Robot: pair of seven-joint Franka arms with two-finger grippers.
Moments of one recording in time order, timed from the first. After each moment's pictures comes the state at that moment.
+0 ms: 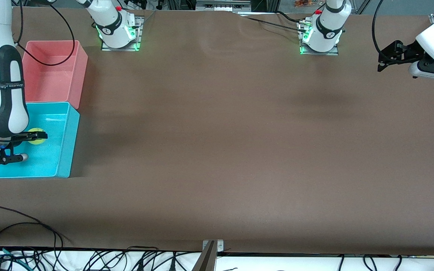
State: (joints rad) left arm -0.10 -0.06 0.02 -1.57 0.02 1.39 0.13; right arm 0.03 0.63 -0.39 -1.60 0.09 1.93 -0.50
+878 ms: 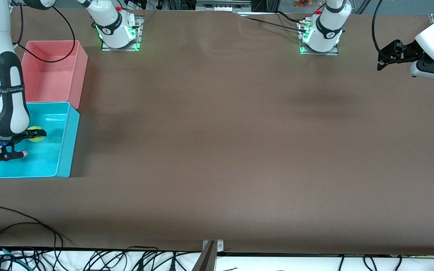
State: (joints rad) left arm -0.10 -0.06 0.02 -1.57 0.02 1.38 0.13; right arm -0.02 0.66 -0.39 -1.65 0.09 2.01 -0.56
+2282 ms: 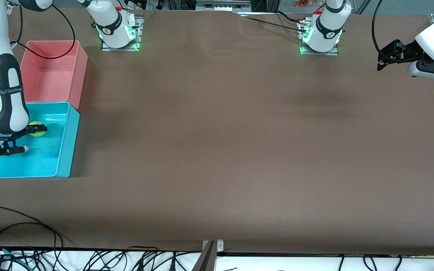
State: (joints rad) left arm -0.10 -0.06 0.02 -1.57 0.02 1.38 0.13; right arm -0.06 0.68 -0.39 -1.69 0.09 2.03 -0.60
